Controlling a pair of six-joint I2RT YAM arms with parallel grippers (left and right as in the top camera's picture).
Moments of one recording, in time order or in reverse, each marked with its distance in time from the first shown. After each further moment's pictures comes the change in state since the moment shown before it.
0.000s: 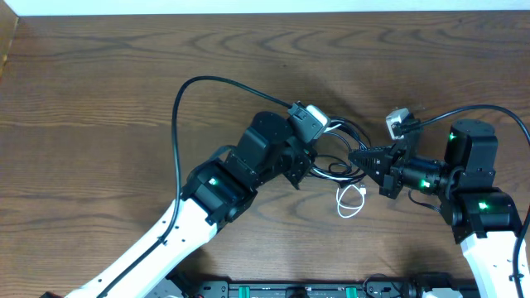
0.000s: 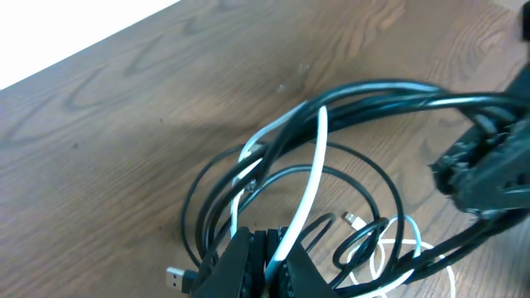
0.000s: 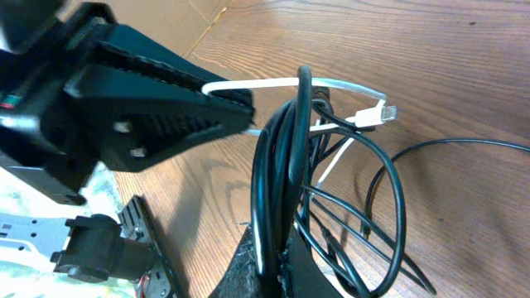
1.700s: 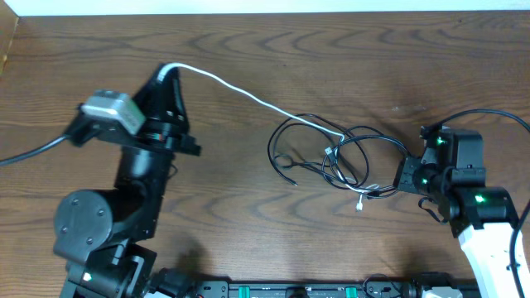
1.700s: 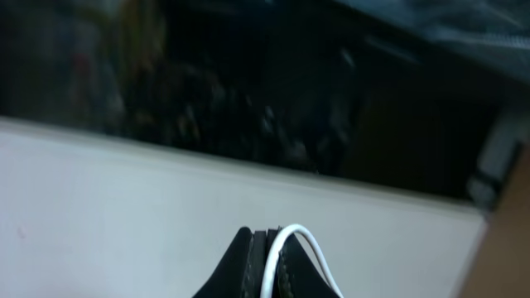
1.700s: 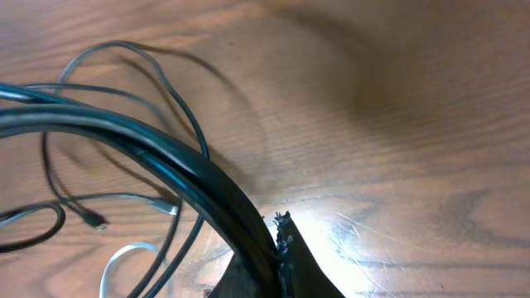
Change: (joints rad) left arm 0.347 -0.505 0.014 0.336 -0.291 -0.262; right arm 0.003 0.048 0.000 -0.272 0.861 0.284
